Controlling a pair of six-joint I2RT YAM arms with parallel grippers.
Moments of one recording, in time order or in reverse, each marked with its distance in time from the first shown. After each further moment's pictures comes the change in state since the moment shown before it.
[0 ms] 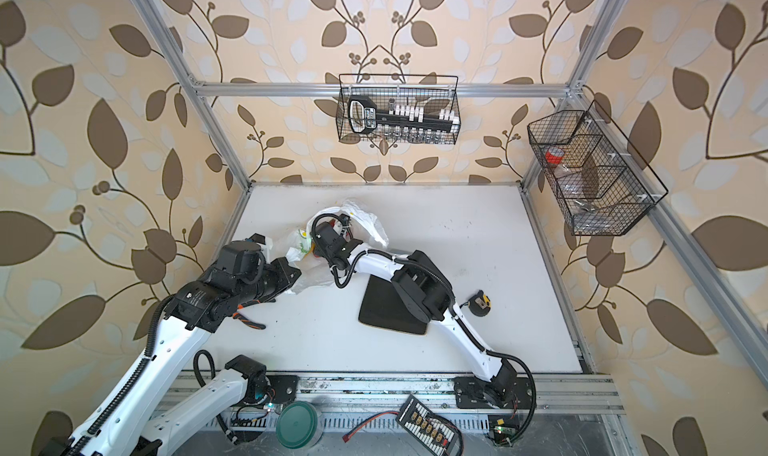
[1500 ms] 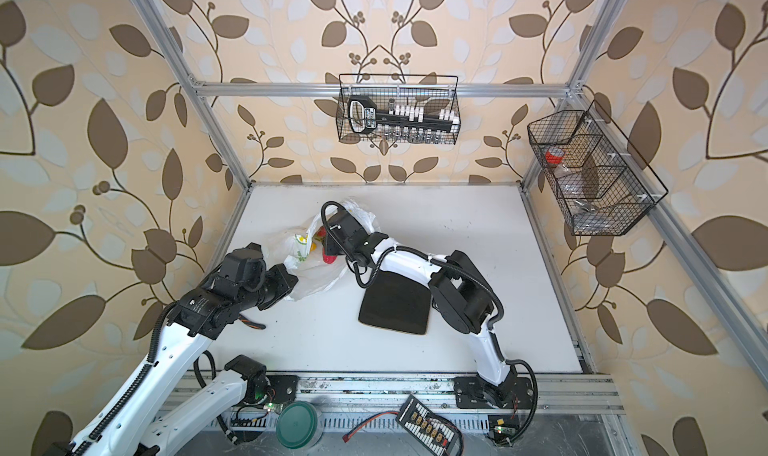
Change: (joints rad) left arm -0.007 -0.045 -0.075 0.004 -0.071 -0.075; right arm -0.022 -0.441 -0.376 0.040 -0.216 -0.404
